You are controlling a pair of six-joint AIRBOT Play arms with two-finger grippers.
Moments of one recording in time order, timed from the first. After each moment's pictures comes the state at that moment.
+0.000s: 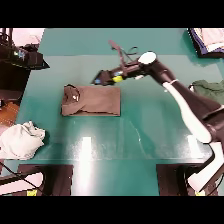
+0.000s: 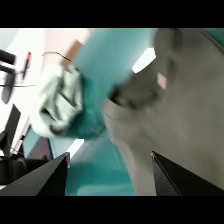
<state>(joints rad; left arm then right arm) 0.08 -1.34 1.63 1.12 -1.36 -1.31 0.40 -1.83 1.72 -0.46 1.18 1.13</state>
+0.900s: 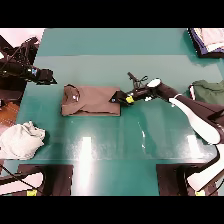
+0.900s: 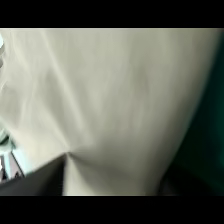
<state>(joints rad) 0.08 -1.34 1.43 1.11 -1.31 -1.30 0.37 -1.82 1.29 -0.41 0.96 1.18</state>
